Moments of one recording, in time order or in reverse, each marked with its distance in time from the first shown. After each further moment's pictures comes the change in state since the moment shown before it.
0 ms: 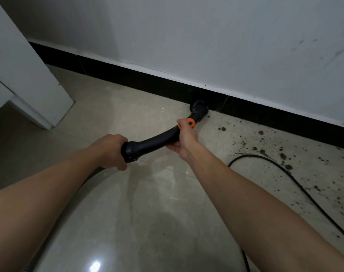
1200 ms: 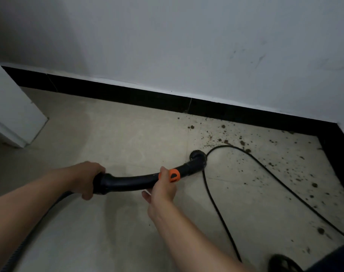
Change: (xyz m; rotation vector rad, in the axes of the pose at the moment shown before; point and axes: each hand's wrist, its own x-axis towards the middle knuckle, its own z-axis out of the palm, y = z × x) left_hand -0.049 -0.001 0.016 0.379 -0.273 0.095; right_hand -0.108 0.112 -0.033 0.299 0.302 0.078
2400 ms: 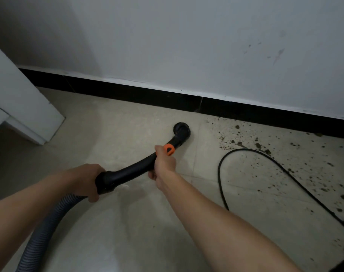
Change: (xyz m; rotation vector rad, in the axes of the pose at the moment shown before) left_hand -0.012 0.003 -0.001 -0.139 -0.020 -0.108; right_hand 0.030 -0.052 0.038 -0.325 -0.224 0.014
